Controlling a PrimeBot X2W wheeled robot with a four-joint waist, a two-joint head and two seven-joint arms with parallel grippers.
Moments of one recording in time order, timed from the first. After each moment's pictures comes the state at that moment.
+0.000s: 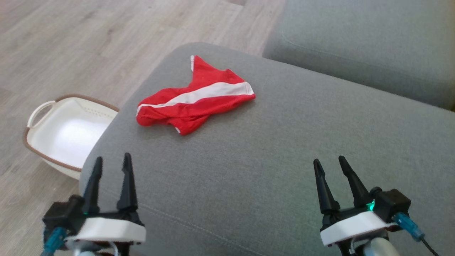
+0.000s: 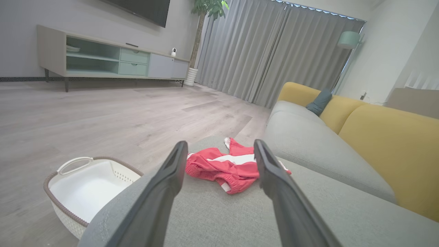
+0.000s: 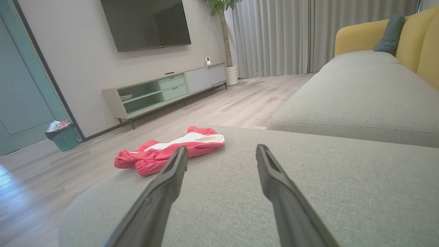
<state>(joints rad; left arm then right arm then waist) 0.10 0.05 -0.10 0.02 -0.29 0.00 -0.26 0.01 -0.05 0.19 0.26 0.26 0.13 -0.25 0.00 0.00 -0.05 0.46</state>
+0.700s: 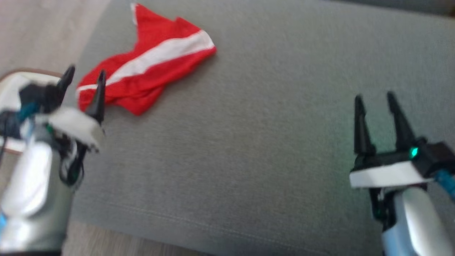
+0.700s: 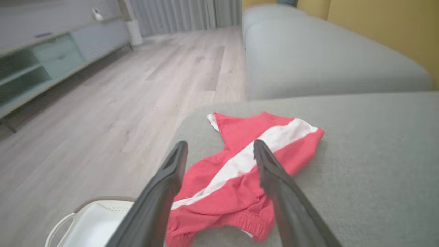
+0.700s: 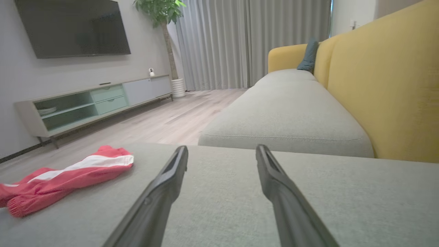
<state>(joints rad) -0.44 0.26 -0.13 0.41 -0.21 -0.13 -0.10 -0.15 -0.05 0.02 0.16 0.10 0.13 -0.25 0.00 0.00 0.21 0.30</state>
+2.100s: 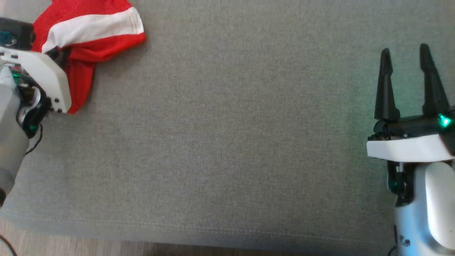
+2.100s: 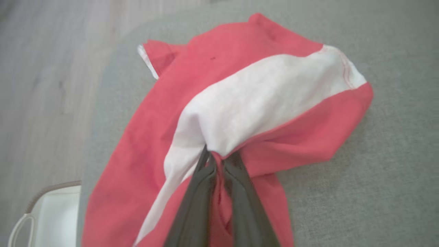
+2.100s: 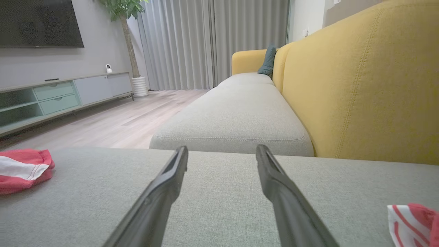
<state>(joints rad) -1.01 0.53 -0.96 0.94 -0.83 -0.13 -0.01 -0.26 -0.05 -0.04 -0.02 0.05 0.13 -0.19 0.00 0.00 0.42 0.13</state>
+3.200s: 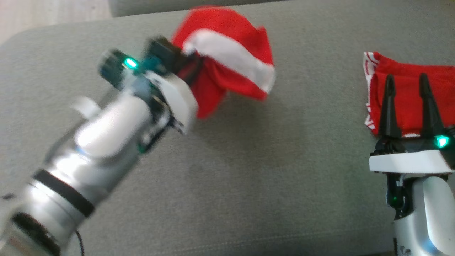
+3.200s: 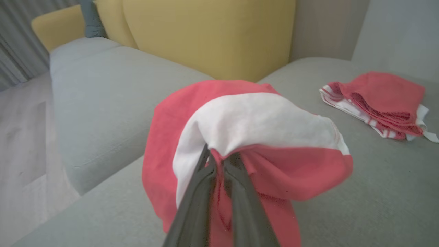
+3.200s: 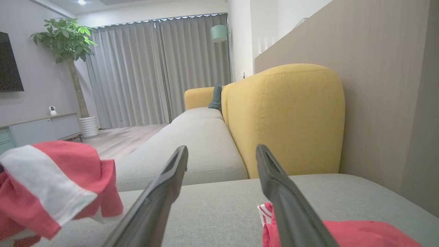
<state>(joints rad) -0.99 0.32 -1.13 0.57 -0.74 0.03 -0.12 -0.22 -0.05 -0.08 0.11 0.13 0.13 -0.25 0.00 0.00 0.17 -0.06</state>
